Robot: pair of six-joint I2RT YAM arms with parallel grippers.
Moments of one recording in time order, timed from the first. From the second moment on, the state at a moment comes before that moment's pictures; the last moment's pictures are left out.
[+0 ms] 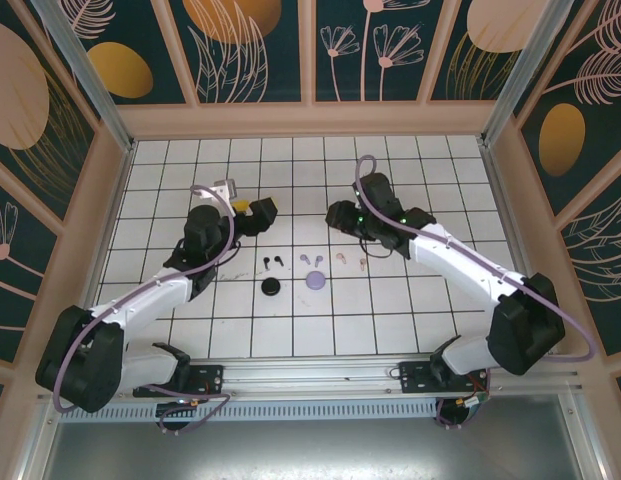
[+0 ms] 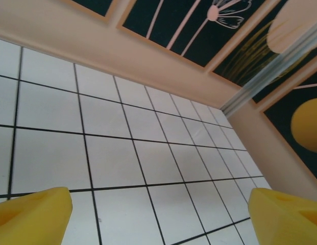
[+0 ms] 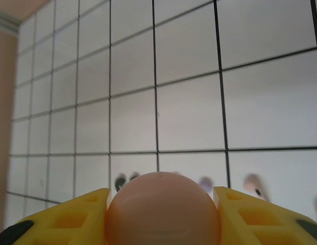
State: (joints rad) left arm -0.45 1.25 0.56 0.51 0.13 -0.63; right arm 0.62 1.42 1.09 -0.40 -0.07 0.82
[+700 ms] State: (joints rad) left arm -0.48 1.47 0.42 1.13 0.25 -0.80; right arm 0.62 1.59 1.19 -0.18 -0.16 1.18
